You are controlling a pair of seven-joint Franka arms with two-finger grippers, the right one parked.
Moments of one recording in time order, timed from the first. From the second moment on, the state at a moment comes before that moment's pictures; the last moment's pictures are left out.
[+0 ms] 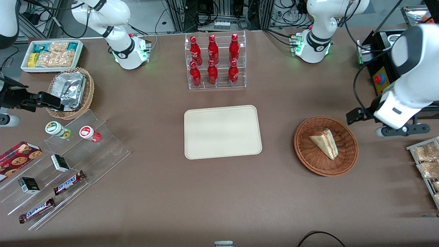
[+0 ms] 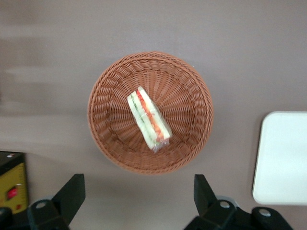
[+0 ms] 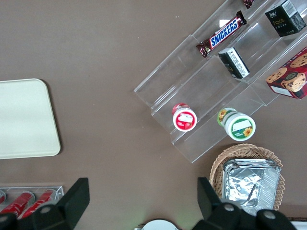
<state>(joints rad) -0.02 0.08 -0.06 -1.80 0.01 1.83 -0.19</state>
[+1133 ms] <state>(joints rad) -0.04 0.20 -0.06 -2.20 0.01 2.38 -0.64</state>
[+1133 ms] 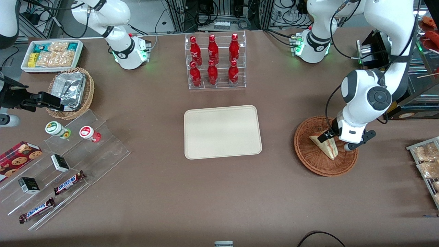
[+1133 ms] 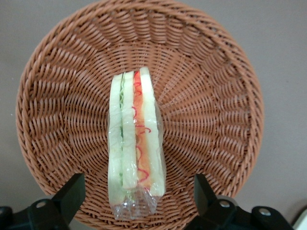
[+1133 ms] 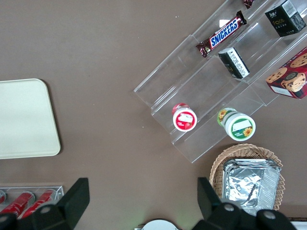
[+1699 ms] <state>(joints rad) -0.04 0.28 -0.06 -2.20 0.01 2.45 -0.65</state>
